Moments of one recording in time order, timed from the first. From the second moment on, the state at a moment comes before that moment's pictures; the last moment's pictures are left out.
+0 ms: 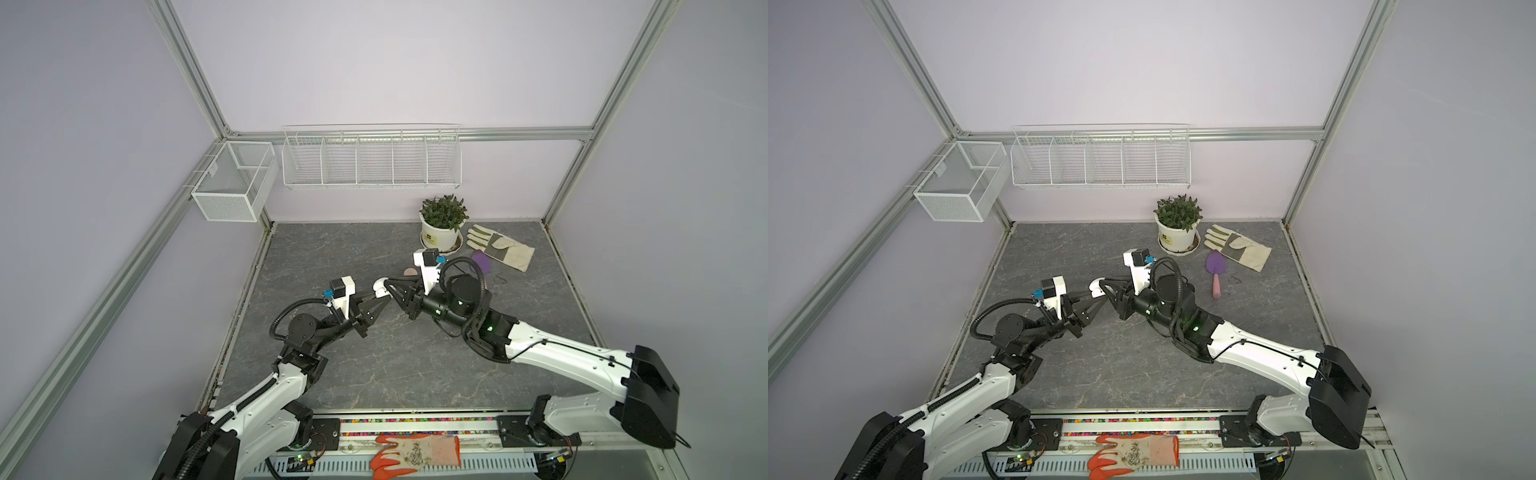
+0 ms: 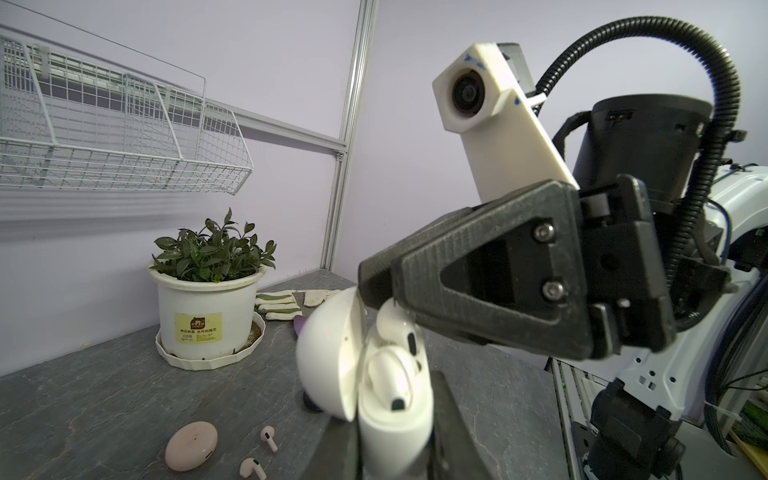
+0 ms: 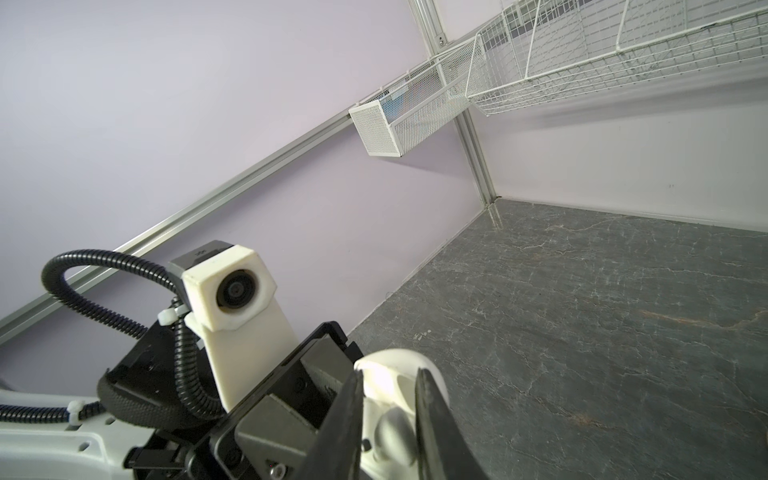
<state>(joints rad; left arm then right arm) -0.50 0.98 0.31 0.99 0.63 -0.37 0.98 1.33 0.92 0.40 -0.11 0.48</state>
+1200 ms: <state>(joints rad) -0.53 1.00 0.32 0.84 0.71 -0.29 0.70 1.35 1.35 -0.52 -0.73 -0.02</state>
